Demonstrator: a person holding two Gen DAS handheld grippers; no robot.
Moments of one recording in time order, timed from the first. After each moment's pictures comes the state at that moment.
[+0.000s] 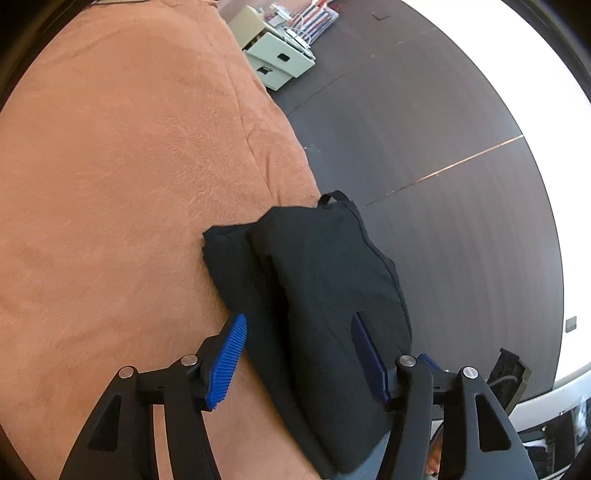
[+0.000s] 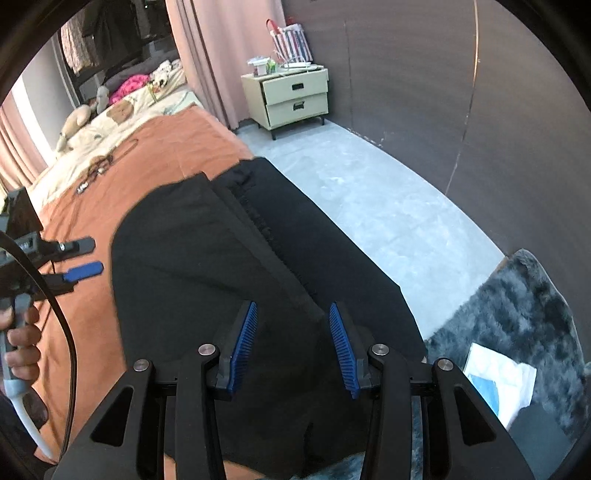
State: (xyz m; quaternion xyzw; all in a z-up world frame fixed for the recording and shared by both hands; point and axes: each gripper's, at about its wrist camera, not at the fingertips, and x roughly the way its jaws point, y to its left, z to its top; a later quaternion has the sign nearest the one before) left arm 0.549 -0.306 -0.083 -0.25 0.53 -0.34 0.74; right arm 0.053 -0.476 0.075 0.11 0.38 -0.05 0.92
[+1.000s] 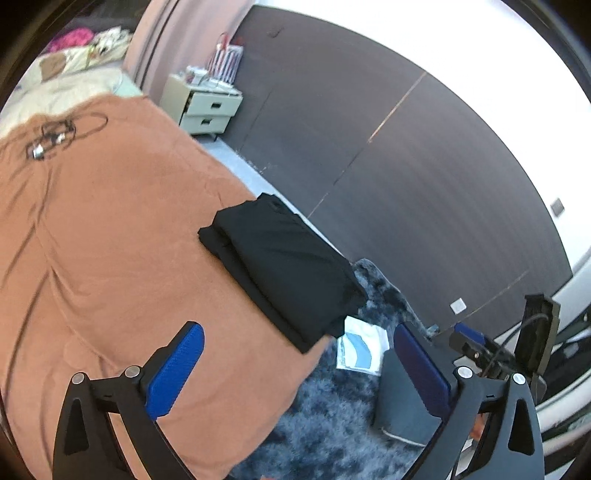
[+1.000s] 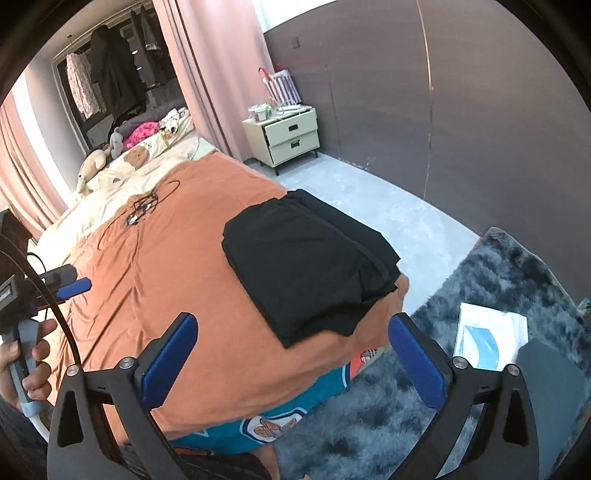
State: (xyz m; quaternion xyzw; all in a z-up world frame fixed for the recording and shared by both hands) left arm 0.382 -0.229 0.076 -0.10 0.43 -0.41 0.80; right arm -0.135 -0.369 0.123 0.15 0.31 -0.08 0.94
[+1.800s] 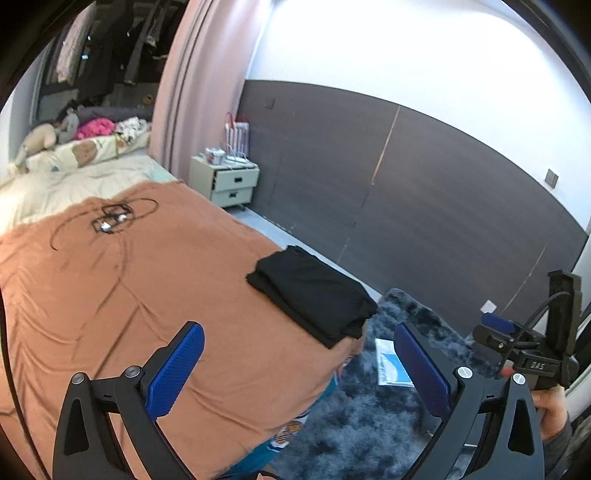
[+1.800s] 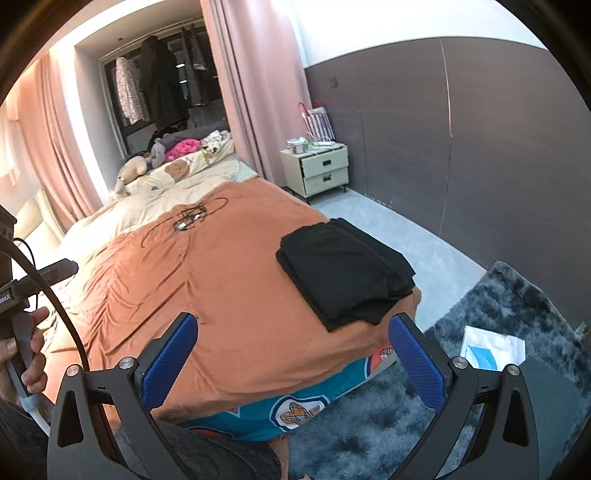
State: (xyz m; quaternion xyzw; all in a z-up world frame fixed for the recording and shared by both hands) left arm 0.251 -0.143 0.148 -0.03 0.30 -0.35 0.89; right arm -0.243 -0.296 0.120 0.10 0.24 -0.05 0.96
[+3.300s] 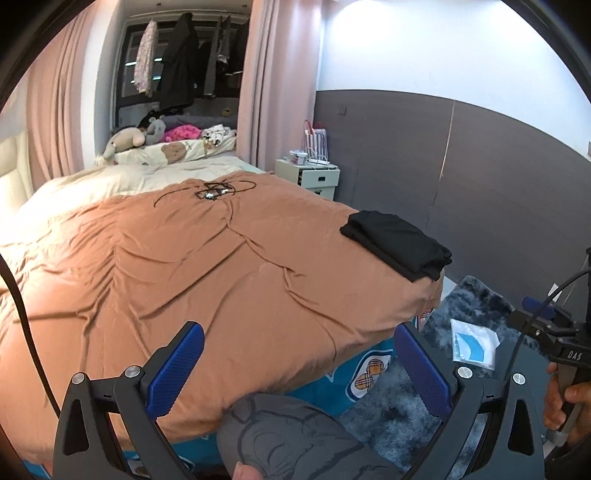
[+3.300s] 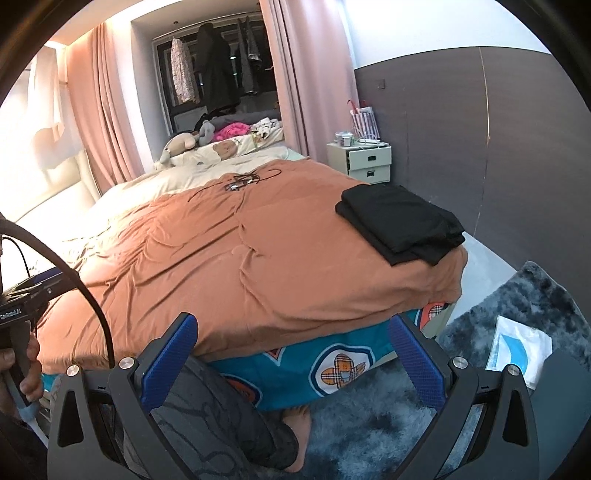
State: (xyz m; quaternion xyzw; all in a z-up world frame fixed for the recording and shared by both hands) left arm 0.109 -0.034 0.028 -0.01 0.28 -0.19 0.94; right arm -0.309 -0.201 0.001 0.06 0.22 0.01 0.97
